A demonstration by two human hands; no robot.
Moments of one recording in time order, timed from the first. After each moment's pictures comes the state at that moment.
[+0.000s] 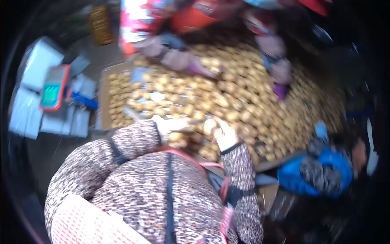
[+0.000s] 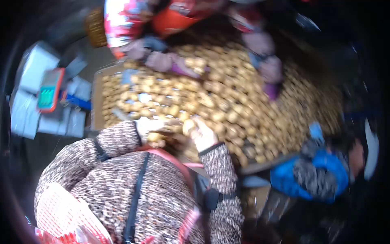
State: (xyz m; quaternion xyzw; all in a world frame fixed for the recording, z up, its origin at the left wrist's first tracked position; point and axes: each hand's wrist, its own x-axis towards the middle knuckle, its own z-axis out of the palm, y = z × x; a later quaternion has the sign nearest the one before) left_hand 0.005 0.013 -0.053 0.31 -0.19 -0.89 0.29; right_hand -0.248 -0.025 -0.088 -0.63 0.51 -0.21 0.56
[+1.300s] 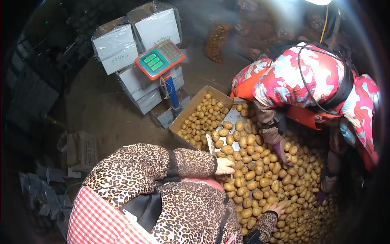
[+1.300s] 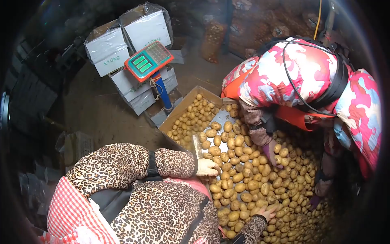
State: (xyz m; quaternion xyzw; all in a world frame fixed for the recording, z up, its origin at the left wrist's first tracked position) left_hand 0.065 0.034 -0.133 0.60 -0.37 -0.64 0.30; right_hand -0.299 -0.114 -0.177 -0.54 0.83 0.00 0.17
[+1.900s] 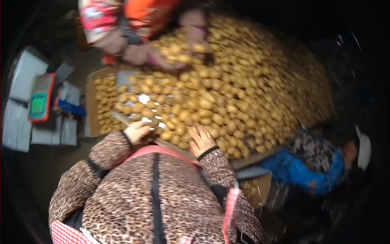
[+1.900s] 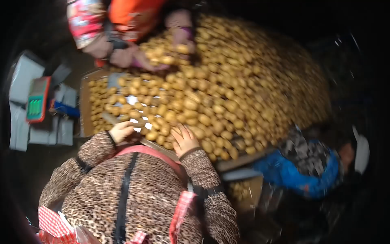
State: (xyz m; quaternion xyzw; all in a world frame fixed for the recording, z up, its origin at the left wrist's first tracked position) left_hand 0.072 0.047 -0.172 0.48 -0.34 -0.74 0.32; right_hand -0.251 0.015 -0.165 -0.87 0.40 -0.23 0.15
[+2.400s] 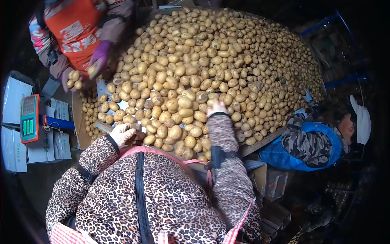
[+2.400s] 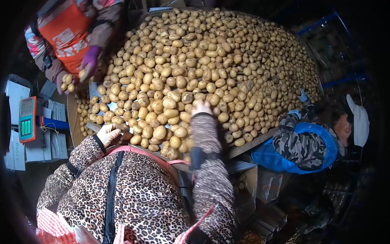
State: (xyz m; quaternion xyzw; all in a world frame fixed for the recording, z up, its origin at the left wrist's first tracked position) left_hand 0.051 0.034 -0.134 0.56 -0.31 -0.72 0.28; right_hand -0.335 -0.112 -0.132 -0.61 0.76 -0.01 0.22
